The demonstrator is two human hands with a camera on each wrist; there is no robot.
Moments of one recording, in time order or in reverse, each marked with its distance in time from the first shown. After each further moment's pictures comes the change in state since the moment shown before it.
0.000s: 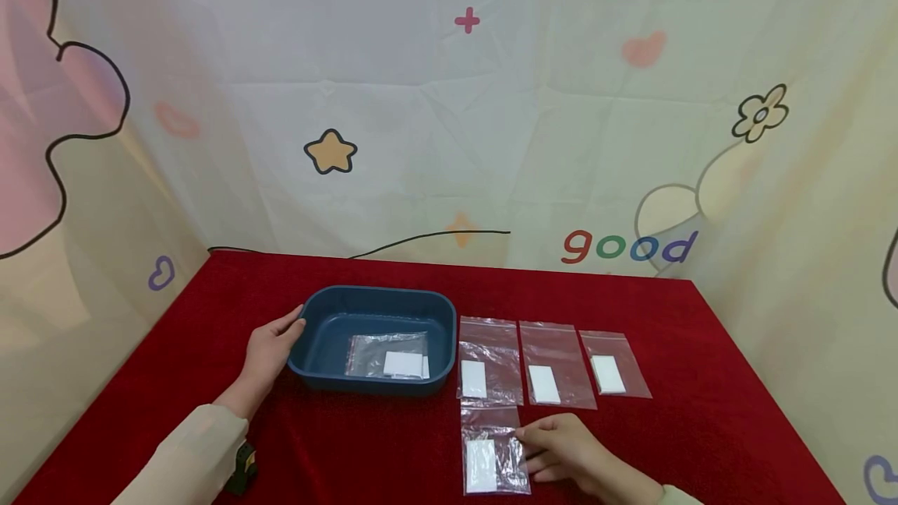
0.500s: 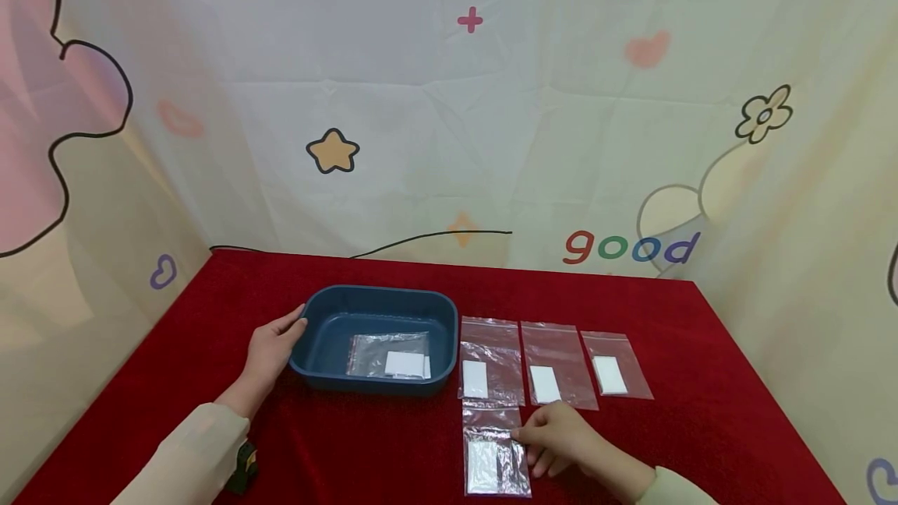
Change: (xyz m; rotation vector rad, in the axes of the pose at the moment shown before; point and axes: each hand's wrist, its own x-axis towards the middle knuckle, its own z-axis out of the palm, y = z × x) left_hand 0.001 -0.002 -0.001 -0.008 0.009 0.019; right_hand 0.011 -0.011 0.000 -0.327 0.031 -0.058
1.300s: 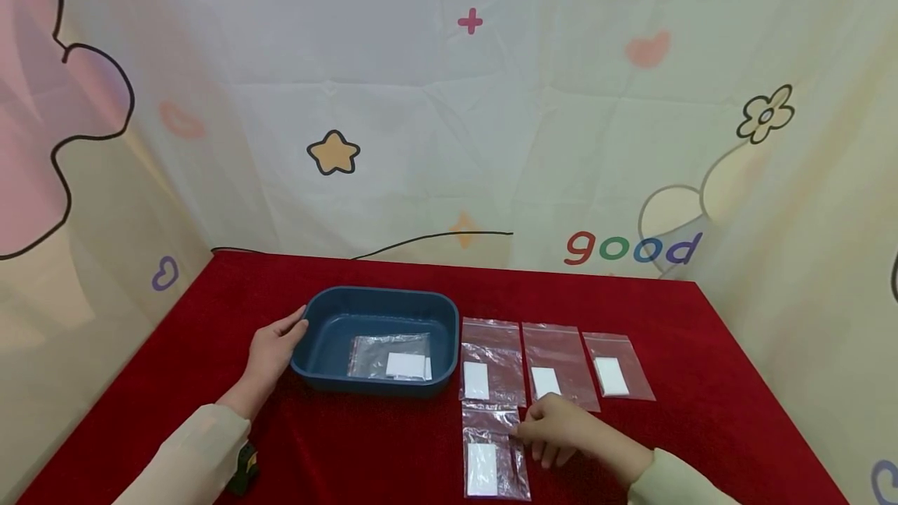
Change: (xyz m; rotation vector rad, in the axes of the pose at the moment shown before) left_hand 0.000 0.000 0.000 0.016 0.001 0.008; right_hand 0.007 -0.017 -0.012 -0.188 -0.073 -0.011
